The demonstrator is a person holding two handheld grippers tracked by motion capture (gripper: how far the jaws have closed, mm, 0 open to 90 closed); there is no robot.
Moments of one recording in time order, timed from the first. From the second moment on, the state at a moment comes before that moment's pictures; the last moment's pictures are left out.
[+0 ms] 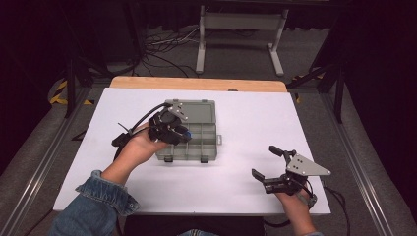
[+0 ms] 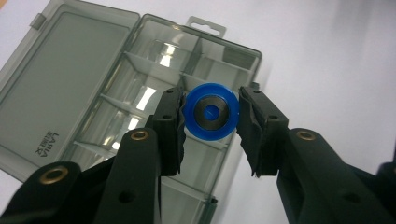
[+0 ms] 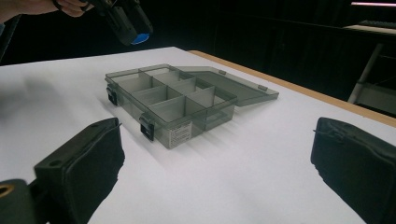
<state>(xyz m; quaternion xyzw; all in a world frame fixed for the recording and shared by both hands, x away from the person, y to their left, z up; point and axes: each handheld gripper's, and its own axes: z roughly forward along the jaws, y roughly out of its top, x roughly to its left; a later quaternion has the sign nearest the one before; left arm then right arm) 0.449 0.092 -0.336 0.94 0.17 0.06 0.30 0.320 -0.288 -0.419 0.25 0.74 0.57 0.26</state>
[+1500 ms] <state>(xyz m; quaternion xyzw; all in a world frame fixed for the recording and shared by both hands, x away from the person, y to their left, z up) 0.512 0.104 -0.382 0.93 0.26 0.05 0.25 0.320 -0.288 -0.419 0.25 0.74 0.57 0.26</state>
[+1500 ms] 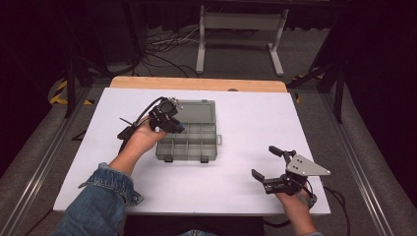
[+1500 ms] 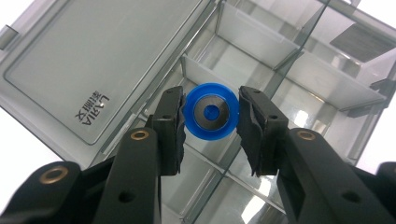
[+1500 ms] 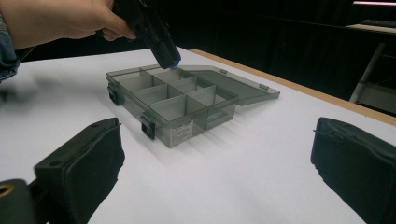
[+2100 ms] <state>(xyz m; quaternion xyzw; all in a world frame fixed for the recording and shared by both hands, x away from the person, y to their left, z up) 0.521 0.097 -0.397 0.93 0.27 0.04 0.23 0.320 -0.288 -0.420 0.25 0.74 0.57 0.26</state>
